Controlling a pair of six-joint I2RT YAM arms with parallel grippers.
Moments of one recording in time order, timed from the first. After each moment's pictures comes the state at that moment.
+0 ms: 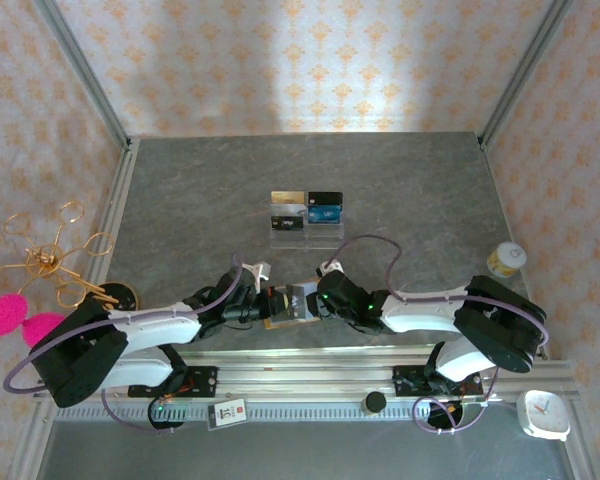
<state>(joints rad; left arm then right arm) -0.74 1.24 0.29 0.26 0.26 -0.96 1.01 1.44 0.51 0.08 0.17 0.61</state>
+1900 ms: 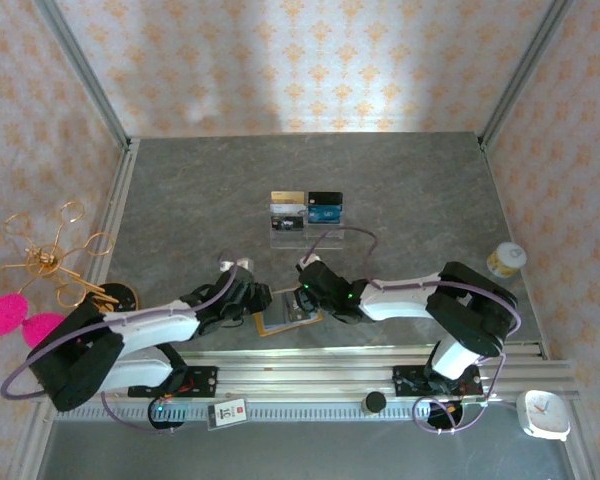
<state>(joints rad) -0.70 1.23 0.33 0.08 -0.03 -0.91 1.01 1.61 0.67 0.06 0.11 0.53</state>
